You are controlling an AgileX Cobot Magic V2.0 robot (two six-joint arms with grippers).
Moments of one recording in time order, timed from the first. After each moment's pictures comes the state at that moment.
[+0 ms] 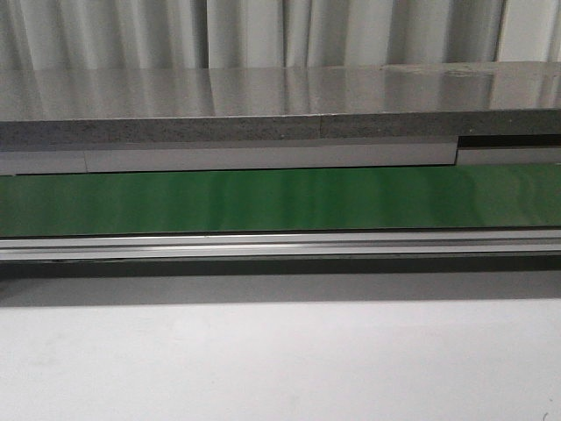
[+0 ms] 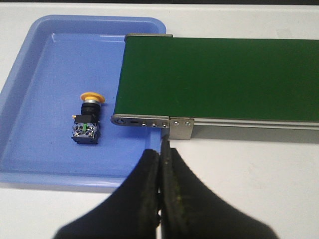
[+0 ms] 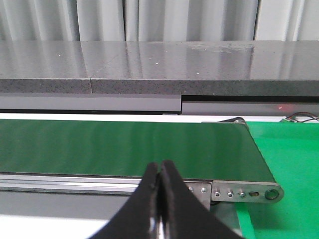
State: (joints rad) left arm 0.01 0.66 -0.75 0.09 0.86 -0.11; right arm 0.06 -0.01 0.03 -0.01 0.06 0.03
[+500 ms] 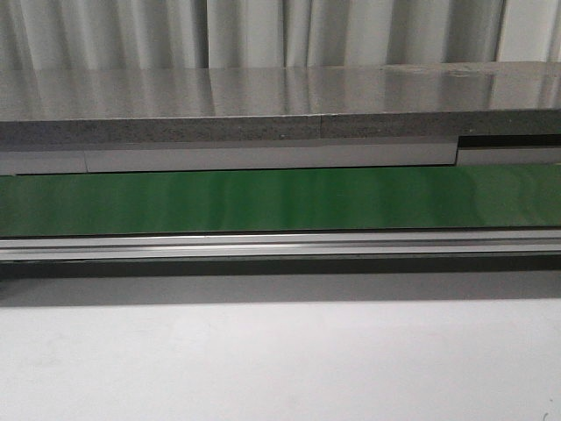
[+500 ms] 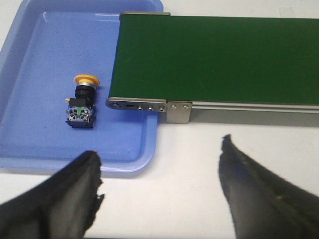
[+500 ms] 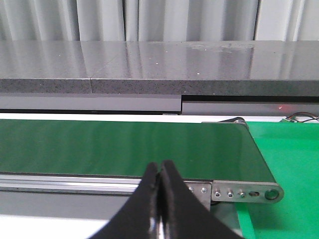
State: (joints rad) left arm 0.01 0.68 -0.75 0.07 0.90 -0.10; right arm 0.06 -0.01 0.03 -0.01 0.06 0.03
